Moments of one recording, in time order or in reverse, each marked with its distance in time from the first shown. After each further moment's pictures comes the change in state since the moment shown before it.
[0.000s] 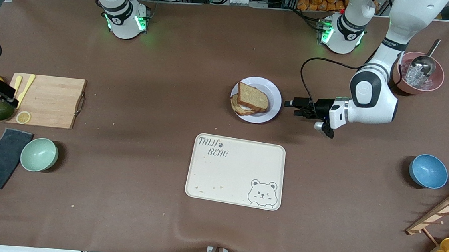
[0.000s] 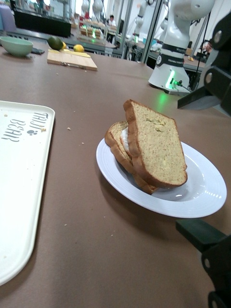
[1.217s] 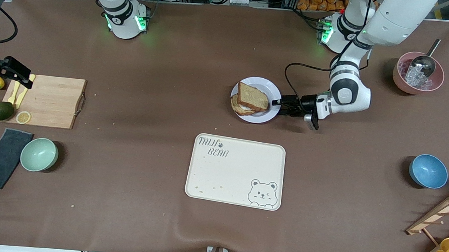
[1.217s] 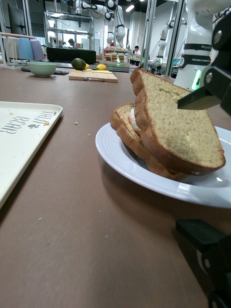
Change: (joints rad) left arm -0.094 0.157 -0.006 -0.094 -0.475 0.087 0.456; right arm 0.072 -0.126 -0.028 -0.142 -0.009 0.011 0.060
